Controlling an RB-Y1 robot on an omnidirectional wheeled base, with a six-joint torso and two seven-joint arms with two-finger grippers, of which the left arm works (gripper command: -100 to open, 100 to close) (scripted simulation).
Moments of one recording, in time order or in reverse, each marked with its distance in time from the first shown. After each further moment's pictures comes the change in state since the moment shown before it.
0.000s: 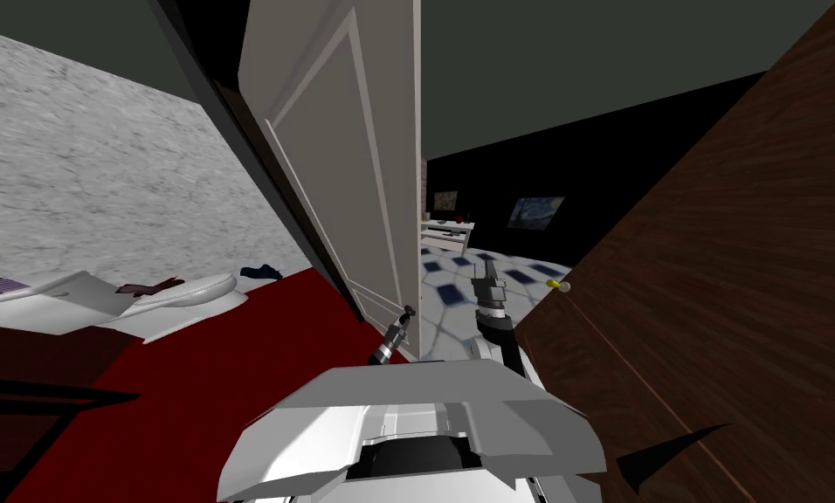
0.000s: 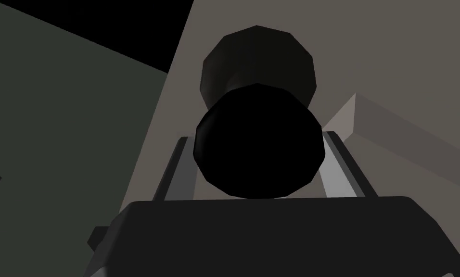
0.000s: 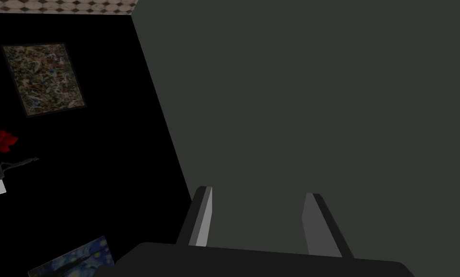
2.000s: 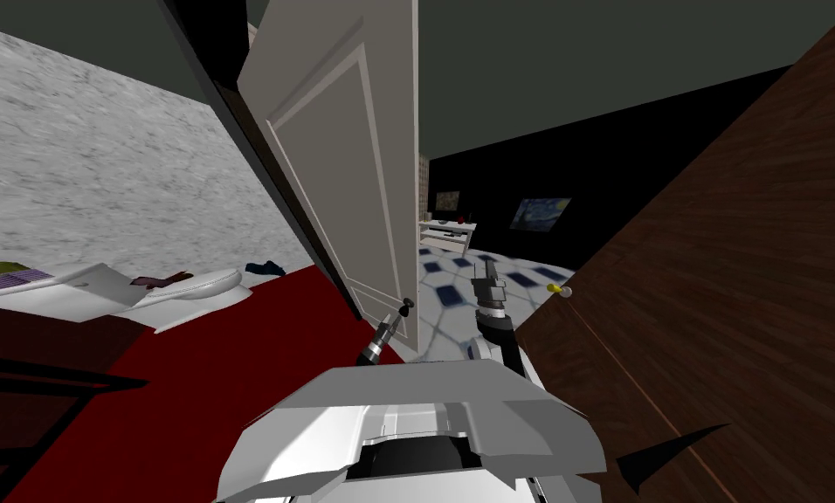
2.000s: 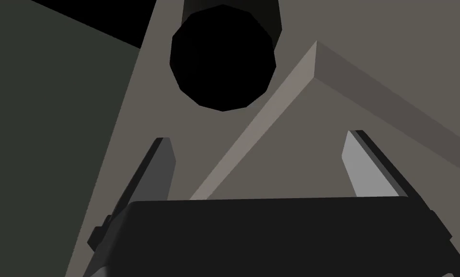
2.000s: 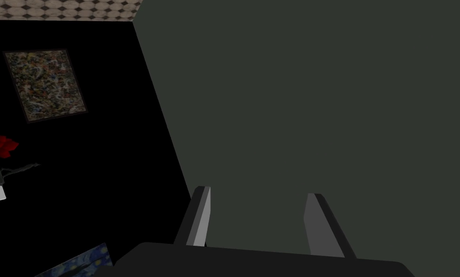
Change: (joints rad) arm -0.014 0.070 0.058 0.013 0.067 -0.052 0.082
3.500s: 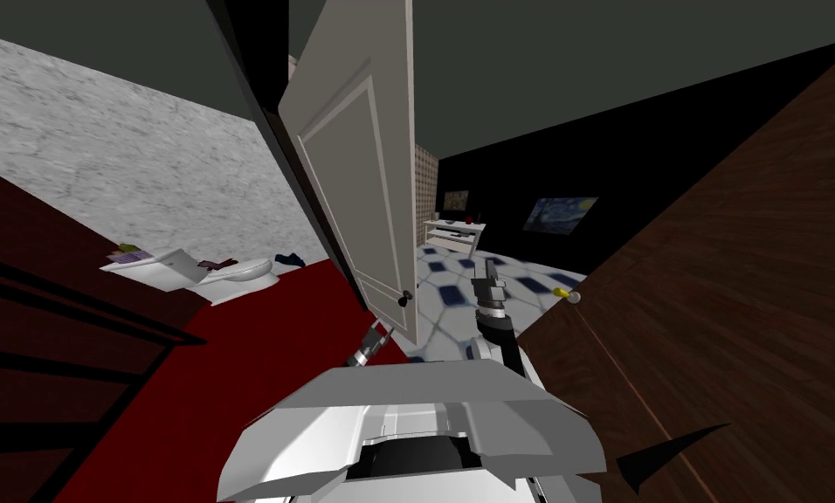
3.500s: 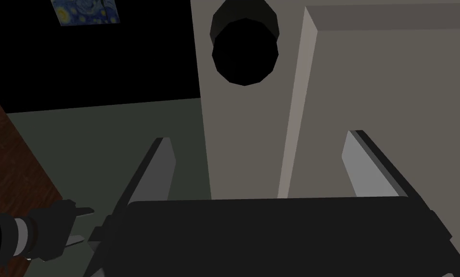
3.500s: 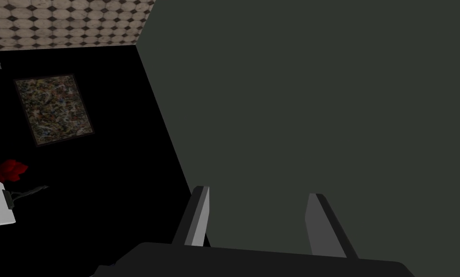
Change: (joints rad) arm 0.060 0.107 0.053 -0.027 -0.130 -0.072 -0.377
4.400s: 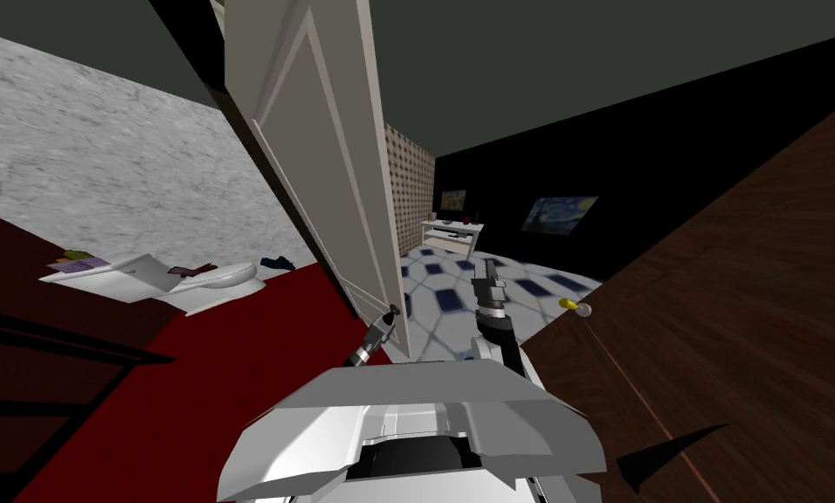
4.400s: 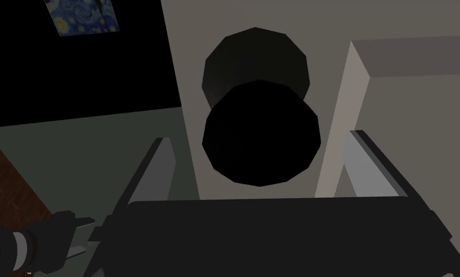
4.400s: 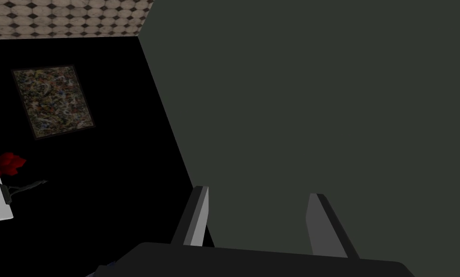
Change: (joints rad) arm -0.027 -0.019 0.013 0.019 -0.006 0.019 -0.034
